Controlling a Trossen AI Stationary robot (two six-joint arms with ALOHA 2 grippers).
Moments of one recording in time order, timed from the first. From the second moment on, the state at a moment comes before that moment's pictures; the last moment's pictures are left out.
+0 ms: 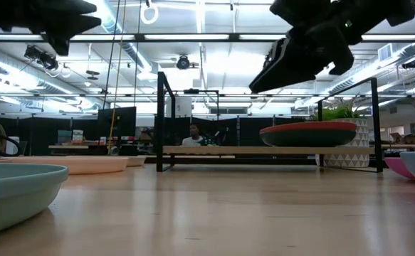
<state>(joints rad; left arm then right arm) -0.43 0.35 0.28 0.13 -0.66 -0.15 0.31 1.48 0.75 0.10 0.51 -0.12</state>
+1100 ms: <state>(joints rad) -0.43 1.28 0.83 -0.68 -0.46 -0.70 0.32 1.48 0.29 1.09 0.37 -0.37</state>
